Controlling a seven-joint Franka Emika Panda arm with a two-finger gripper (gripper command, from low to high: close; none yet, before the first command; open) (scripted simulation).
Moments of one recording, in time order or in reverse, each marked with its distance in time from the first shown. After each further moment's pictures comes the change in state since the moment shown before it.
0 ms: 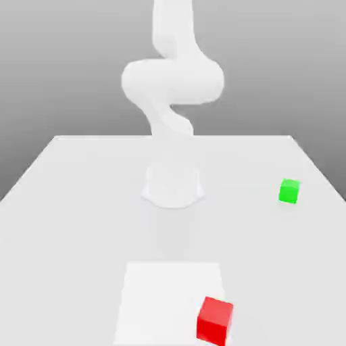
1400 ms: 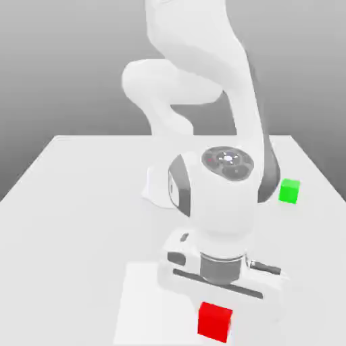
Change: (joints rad) arm -0.044 0.974 0.165 -0.146 -0.110 0.387 0.547
